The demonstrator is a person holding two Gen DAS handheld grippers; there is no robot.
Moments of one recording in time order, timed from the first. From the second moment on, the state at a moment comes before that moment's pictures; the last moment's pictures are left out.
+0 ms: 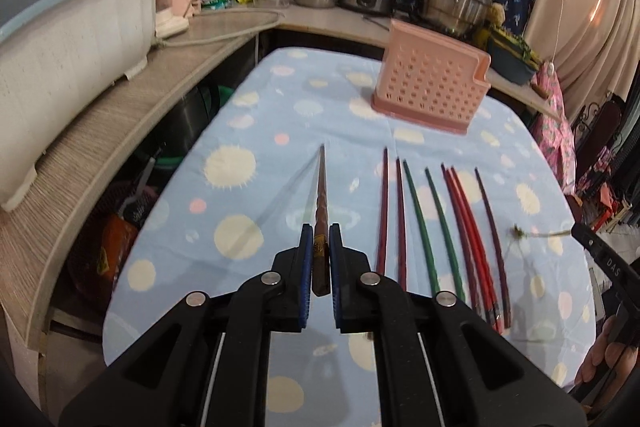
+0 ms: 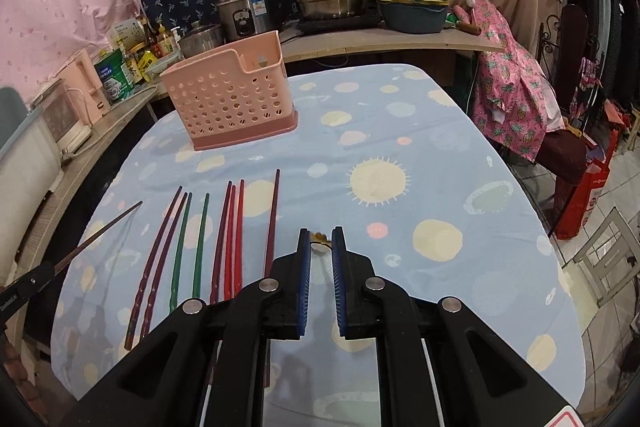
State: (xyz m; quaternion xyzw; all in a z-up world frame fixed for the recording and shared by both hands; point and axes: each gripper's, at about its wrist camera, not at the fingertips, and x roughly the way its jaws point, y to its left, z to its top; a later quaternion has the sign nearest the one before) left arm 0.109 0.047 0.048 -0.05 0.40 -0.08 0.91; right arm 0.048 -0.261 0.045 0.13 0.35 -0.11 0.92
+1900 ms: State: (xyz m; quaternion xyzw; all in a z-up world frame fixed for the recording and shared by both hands) left arm 0.350 -0.063 0.227 -0.09 0.17 -0.10 0.98; right arm 0.301 -0.308 0.125 0.21 0.27 0.00 0.94
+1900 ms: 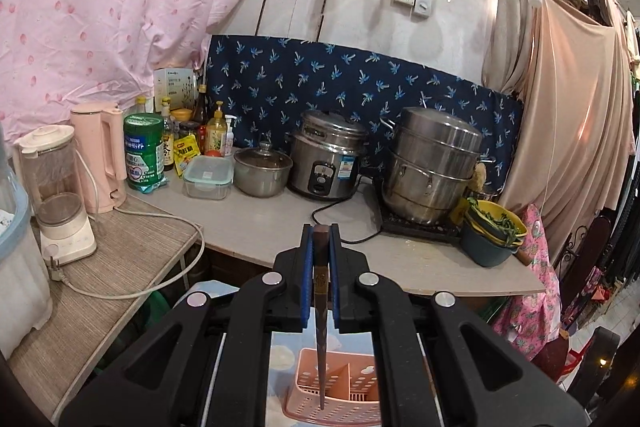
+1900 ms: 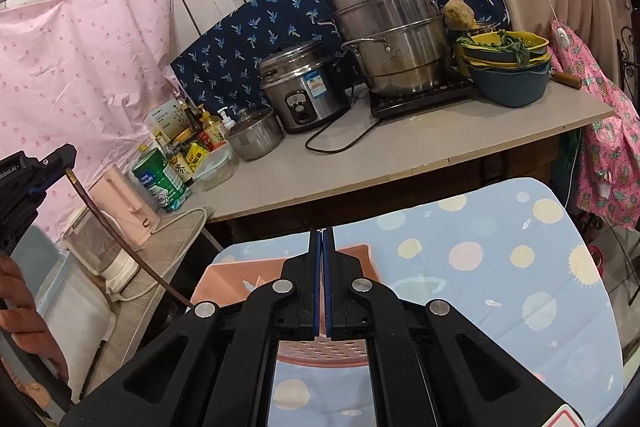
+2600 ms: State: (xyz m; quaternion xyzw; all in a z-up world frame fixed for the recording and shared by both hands) left arm 0.374 -0.066 0.226 -0.08 0.17 -0.09 0.98; right arm 0.315 -0.311 0.110 0.21 0.28 -0.01 0.94
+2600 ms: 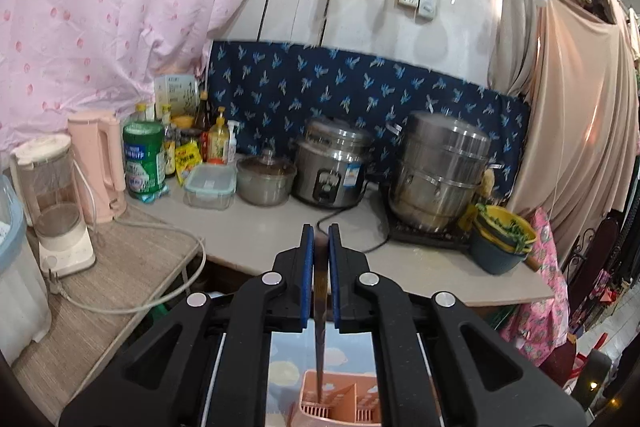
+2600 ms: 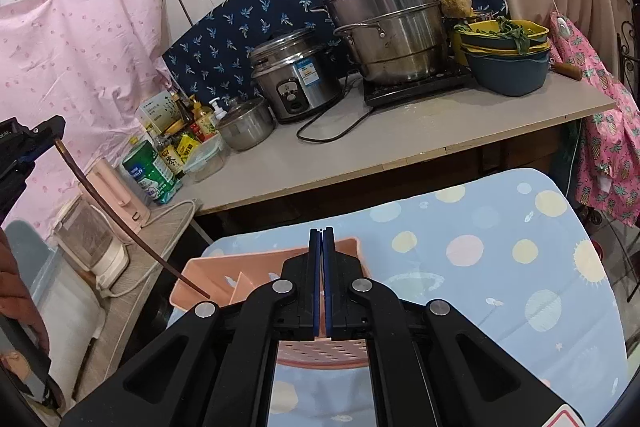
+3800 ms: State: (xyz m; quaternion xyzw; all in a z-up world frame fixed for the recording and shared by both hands) left arm 0.126 -0.004 0.056 0.00 0.39 -0.11 0.91; right arm 0.036 -0.248 0.058 0.16 0.34 -0.05 0.93
